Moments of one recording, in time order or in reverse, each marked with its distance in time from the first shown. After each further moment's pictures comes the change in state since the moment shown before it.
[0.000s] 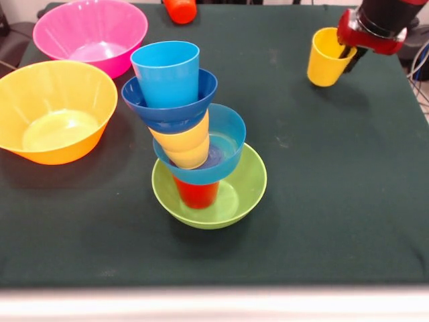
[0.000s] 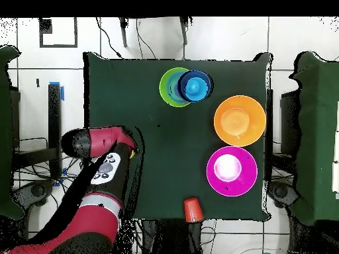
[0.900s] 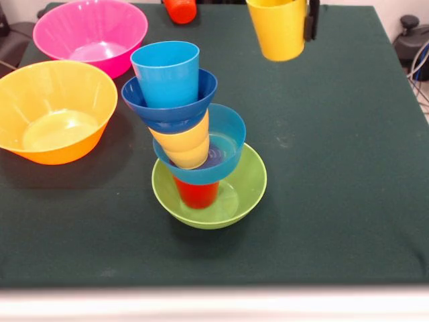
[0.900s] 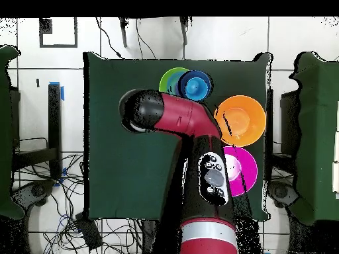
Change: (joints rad) arm -0.452 -0.355 0.244 0.087 0.011 0.026 0.000
